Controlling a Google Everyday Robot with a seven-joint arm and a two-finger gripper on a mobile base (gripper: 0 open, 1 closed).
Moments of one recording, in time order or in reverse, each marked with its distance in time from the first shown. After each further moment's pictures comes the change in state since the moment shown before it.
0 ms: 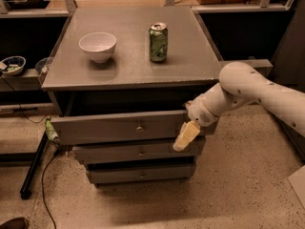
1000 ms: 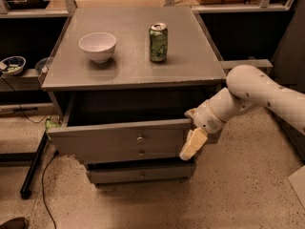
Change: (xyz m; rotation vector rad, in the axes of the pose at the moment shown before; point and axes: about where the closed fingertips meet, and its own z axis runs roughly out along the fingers) arm 0.012 0.033 -0.010 -0.088 -0.005 -0.006
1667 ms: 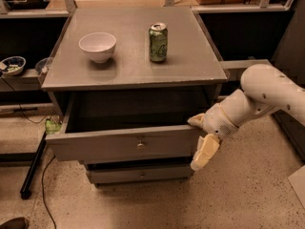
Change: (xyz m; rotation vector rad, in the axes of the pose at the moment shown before) arm 0.004 0.049 -0.028 -0.089 -0.026 -0.038
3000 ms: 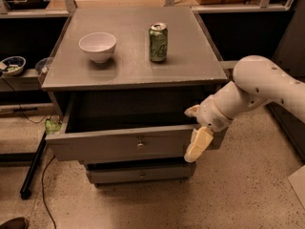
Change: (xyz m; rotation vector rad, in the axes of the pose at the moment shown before) arm -0.020 -0.020 -0.005 0.103 0.052 -0.047
